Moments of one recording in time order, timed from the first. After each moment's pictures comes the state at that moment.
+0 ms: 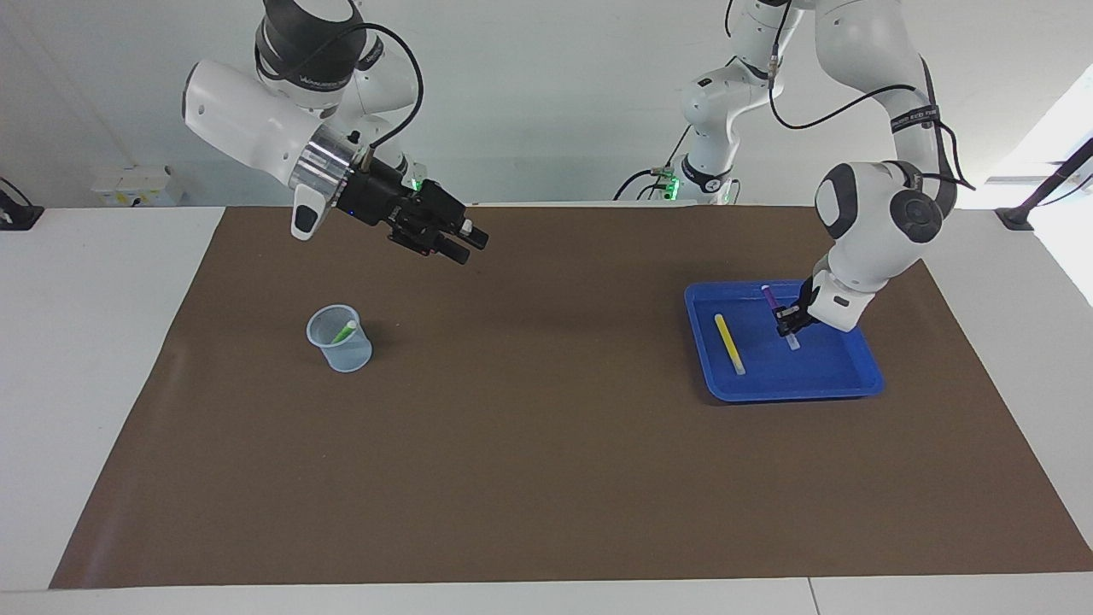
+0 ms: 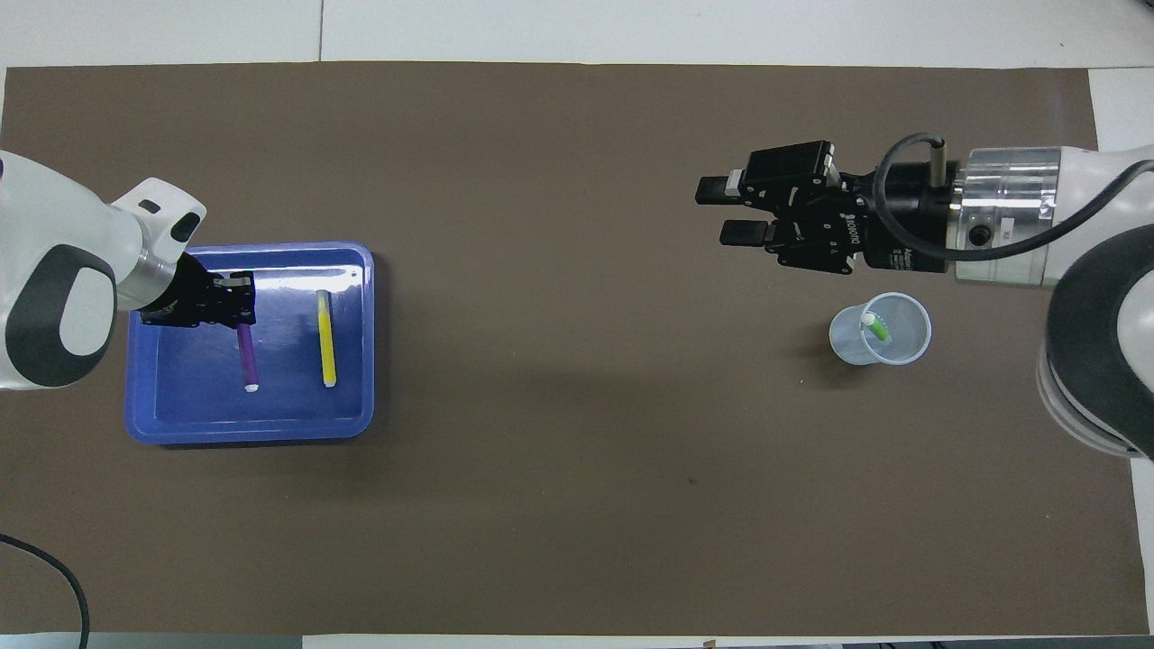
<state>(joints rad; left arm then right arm) 0.37 0.16 -0.45 -1.94 -0.03 1.94 -0.30 0.24 -0.03 -0.07 -1.87 1.06 2.06 0.19</state>
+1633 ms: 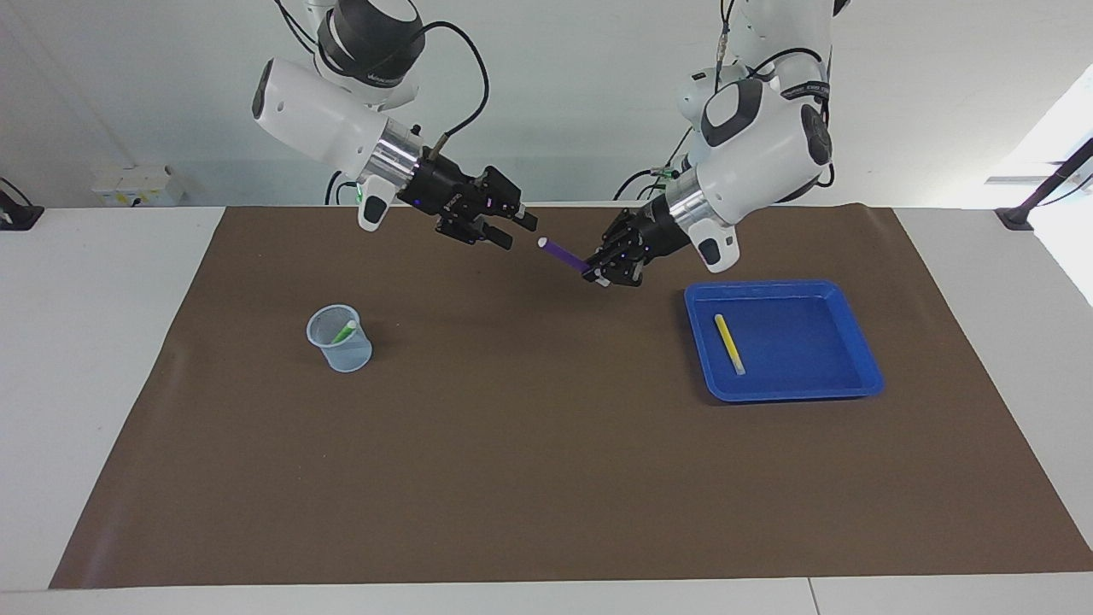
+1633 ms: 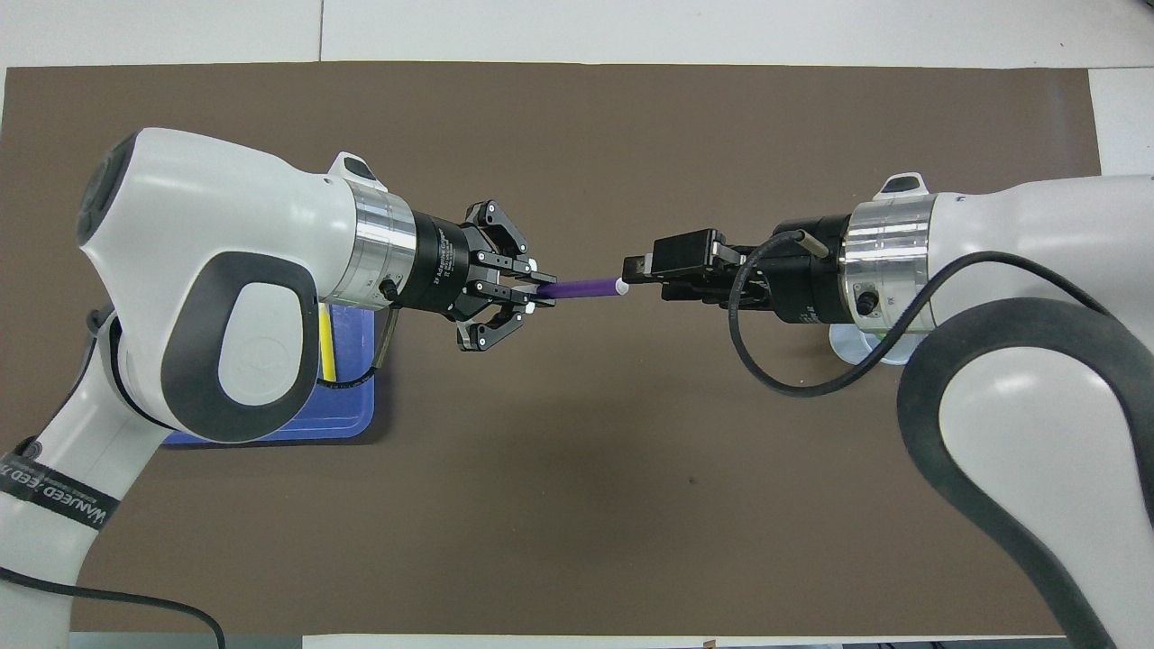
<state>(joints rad) 0.10 0.12 -0.63 -1.79 -0.67 2.09 -1.66 0.36 -0.05 -0.06 -1.91 0.90 2.08 0.09</state>
